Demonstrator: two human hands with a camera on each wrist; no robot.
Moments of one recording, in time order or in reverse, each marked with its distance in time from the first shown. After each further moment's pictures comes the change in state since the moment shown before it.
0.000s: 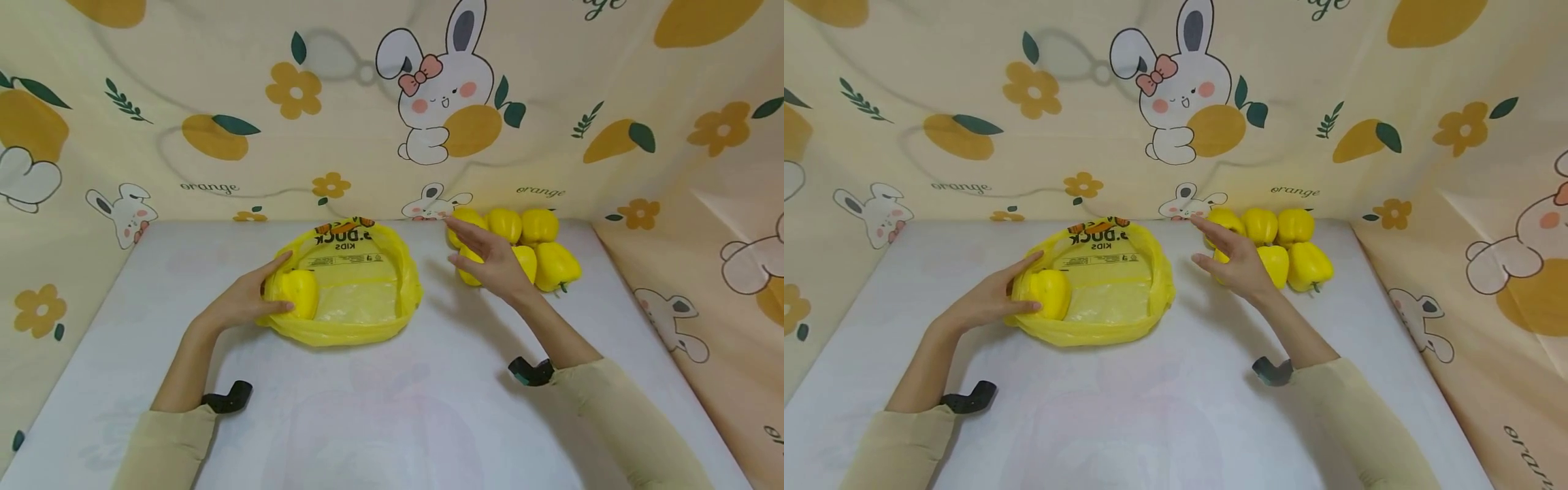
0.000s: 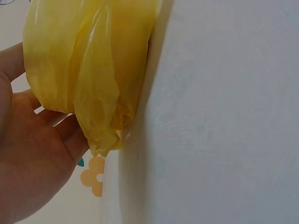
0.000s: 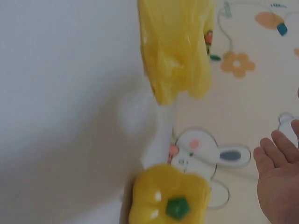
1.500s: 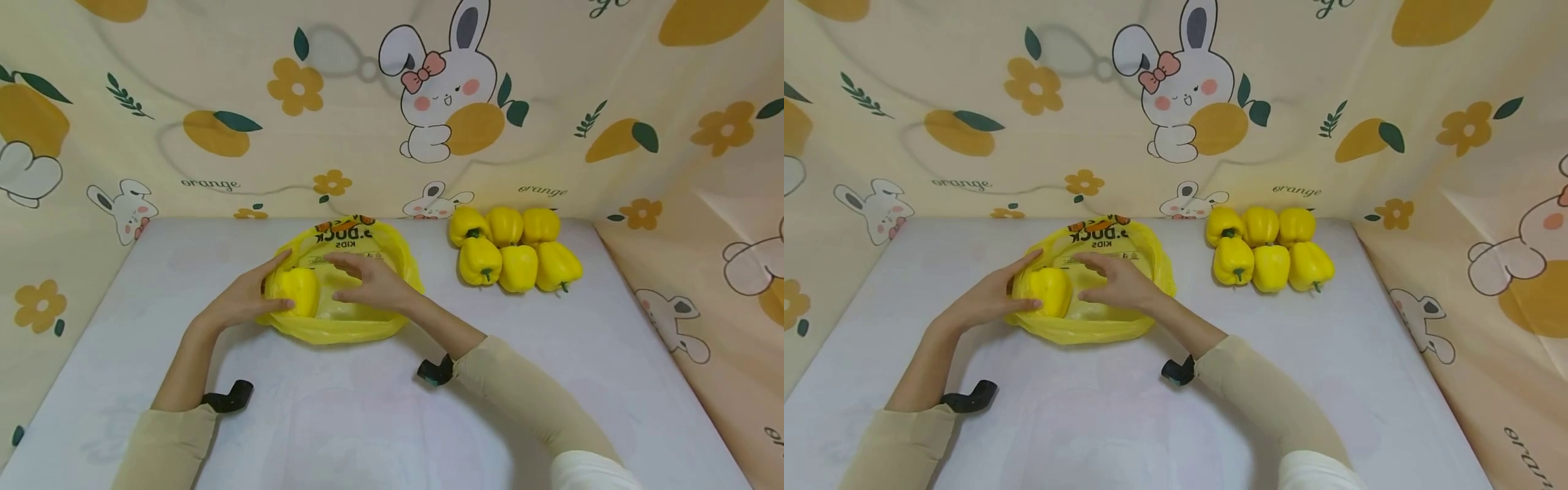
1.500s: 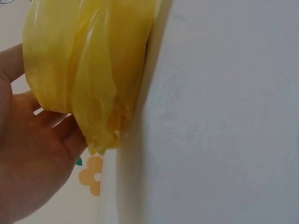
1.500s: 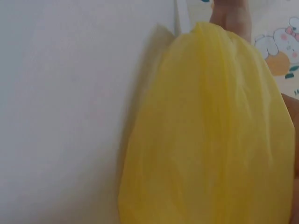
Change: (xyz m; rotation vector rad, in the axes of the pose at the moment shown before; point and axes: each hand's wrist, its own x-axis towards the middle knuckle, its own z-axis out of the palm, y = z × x) left_hand -0.001 -0.005 0.001 -0.019 0.007 0.018; right_hand 0.056 -0.011 0.157 -0.039 -0.405 0.000
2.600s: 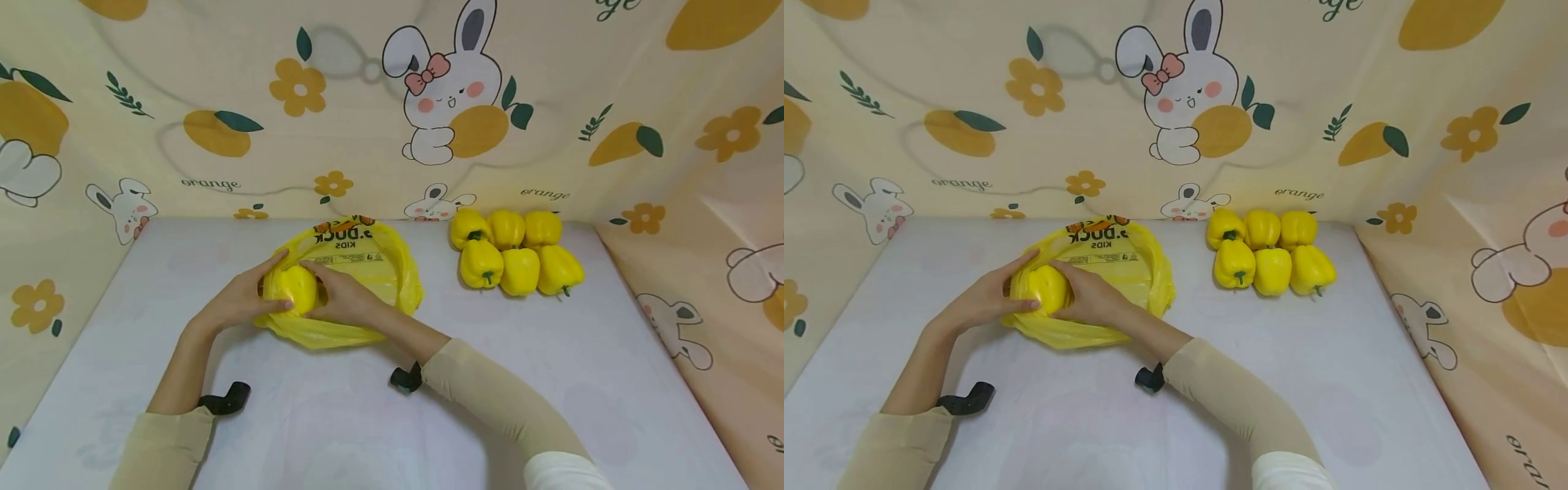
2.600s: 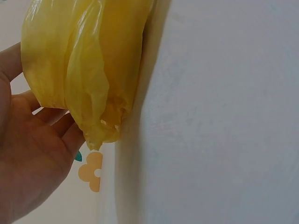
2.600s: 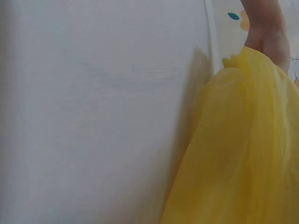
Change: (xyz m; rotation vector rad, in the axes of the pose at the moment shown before) left_hand 0.001 -0.006 -0.001 0.012 0.021 -0.008; right_hand 0.032 0.002 0.050 -0.287 -0.034 0.067
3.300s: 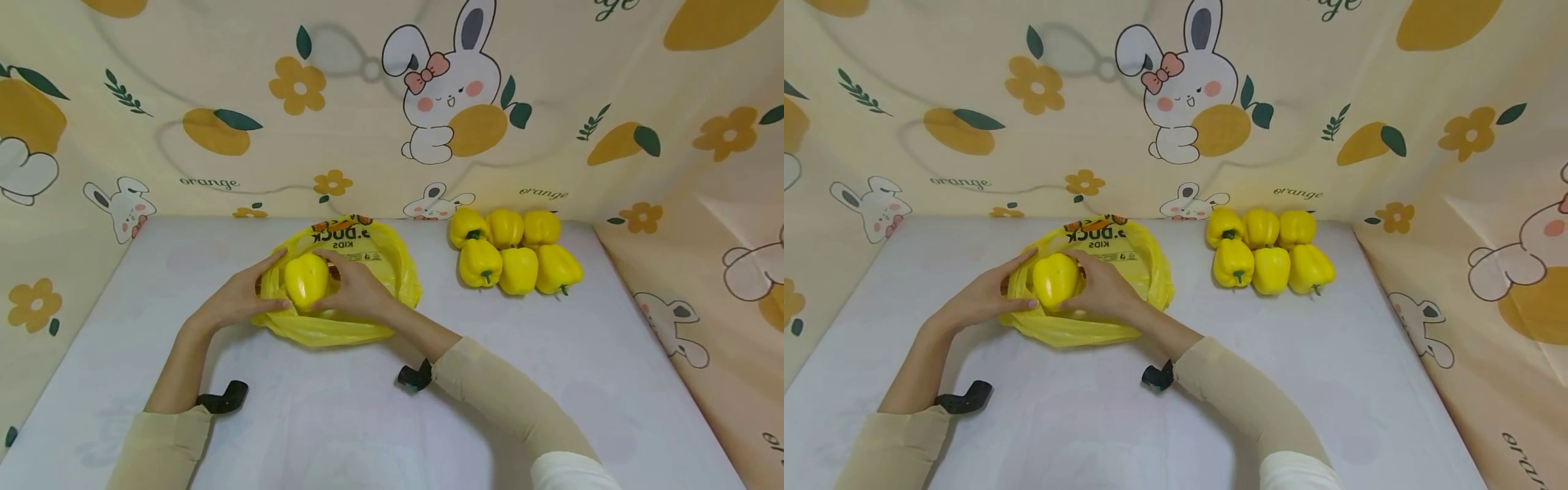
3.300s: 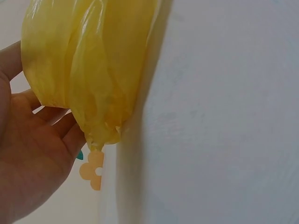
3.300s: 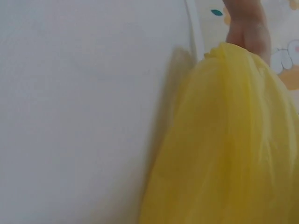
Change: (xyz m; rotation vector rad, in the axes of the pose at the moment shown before) left_hand -0.002 0.002 -0.002 -0.009 -0.005 0.003; right_hand -0.010 0.001 -0.017 0.092 0.131 0.068
